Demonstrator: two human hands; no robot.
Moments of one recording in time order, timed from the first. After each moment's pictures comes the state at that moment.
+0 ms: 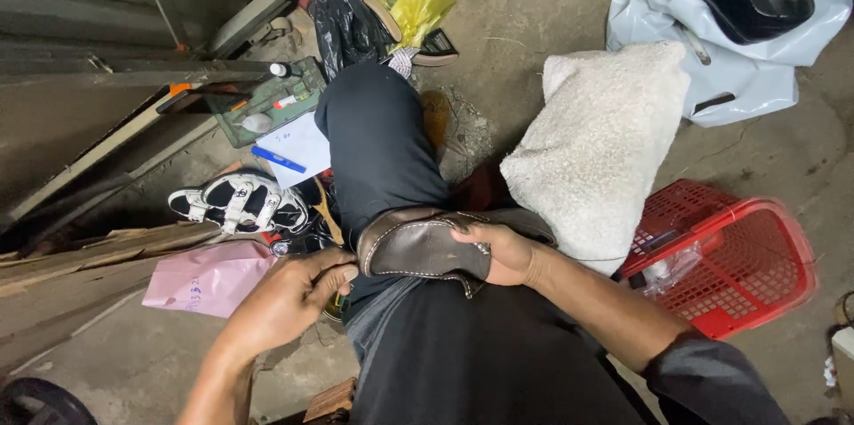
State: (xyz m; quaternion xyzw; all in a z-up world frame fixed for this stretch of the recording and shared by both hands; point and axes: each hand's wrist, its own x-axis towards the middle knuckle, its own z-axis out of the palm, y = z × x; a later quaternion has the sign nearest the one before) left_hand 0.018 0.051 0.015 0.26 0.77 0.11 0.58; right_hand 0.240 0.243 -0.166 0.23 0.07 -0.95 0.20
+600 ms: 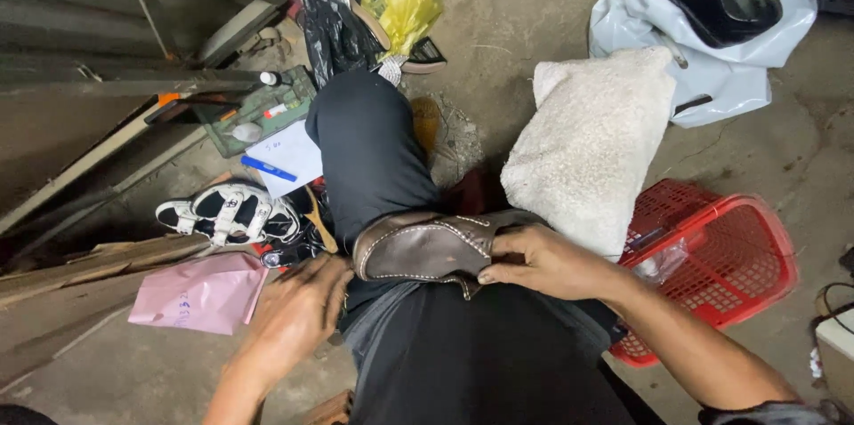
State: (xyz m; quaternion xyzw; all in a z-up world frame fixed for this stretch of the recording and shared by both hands) left_hand 0.042 0.023 -0.012 0.42 0.82 0.06 0.39; right_hand 0.257 0.313 -0.068 0.08 0.74 -0.63 0.22
